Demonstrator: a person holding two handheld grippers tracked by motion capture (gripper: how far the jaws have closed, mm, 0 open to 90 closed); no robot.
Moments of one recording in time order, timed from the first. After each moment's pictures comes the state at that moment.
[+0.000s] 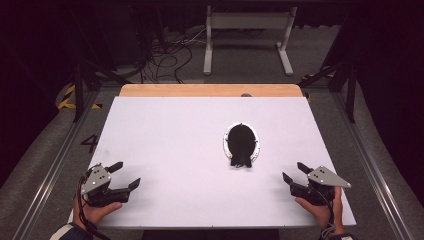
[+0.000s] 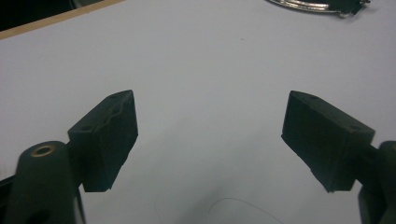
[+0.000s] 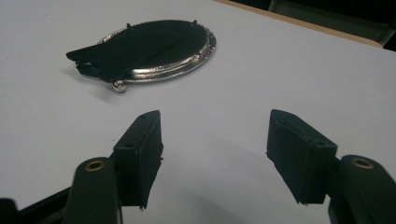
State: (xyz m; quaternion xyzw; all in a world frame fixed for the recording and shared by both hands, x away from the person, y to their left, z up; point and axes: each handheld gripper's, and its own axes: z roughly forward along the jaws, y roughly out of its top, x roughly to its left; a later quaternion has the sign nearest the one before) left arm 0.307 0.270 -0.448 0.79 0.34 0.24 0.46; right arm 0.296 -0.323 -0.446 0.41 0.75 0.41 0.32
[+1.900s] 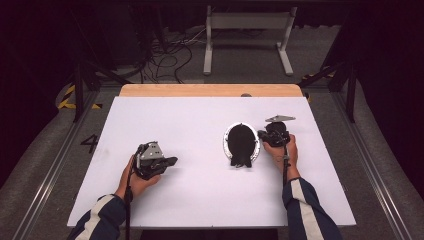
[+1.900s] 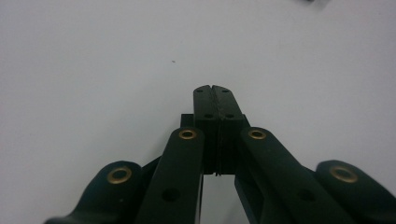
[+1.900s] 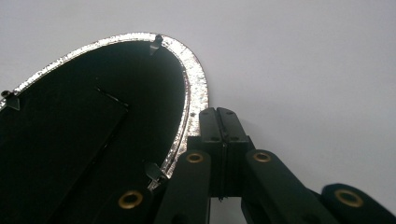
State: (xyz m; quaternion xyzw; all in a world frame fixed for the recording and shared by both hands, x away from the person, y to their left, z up) left arm 0.394 0.167 -0.453 0.86 0.25 0.12 0.42; right arm 0.479 -0.258 -0.453 0.50 0.76 0.34 0.21
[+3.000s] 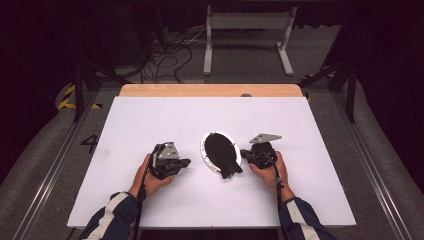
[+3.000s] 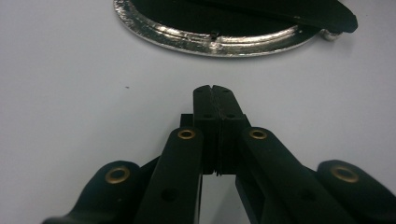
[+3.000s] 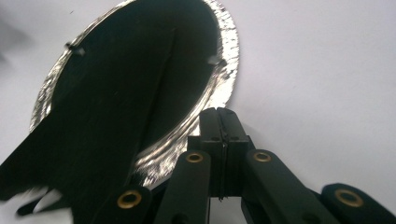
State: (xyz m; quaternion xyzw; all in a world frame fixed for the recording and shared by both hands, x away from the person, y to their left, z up) left arm 0.395 0.125 -0.457 0.88 0.23 0.11 0.40; right arm 0.410 -0.206 -0.457 0.41 0.82 0.37 0.16
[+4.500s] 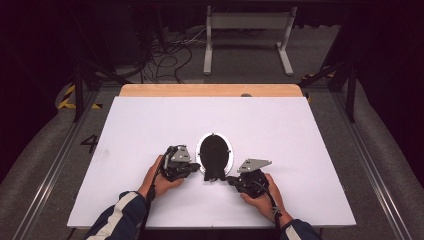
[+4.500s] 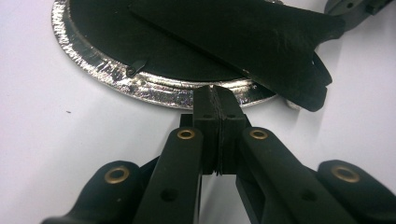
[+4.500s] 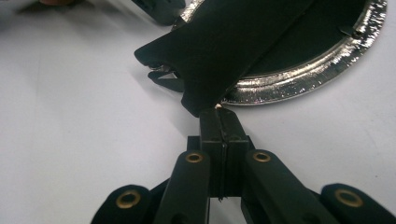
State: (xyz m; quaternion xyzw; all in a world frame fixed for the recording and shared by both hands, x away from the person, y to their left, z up) left arm 0.397 0.100 -0.464 0.90 0.20 0.08 0.38; right arm 0.338 -0.171 -0.459 0.34 0.85 0.39 0.10
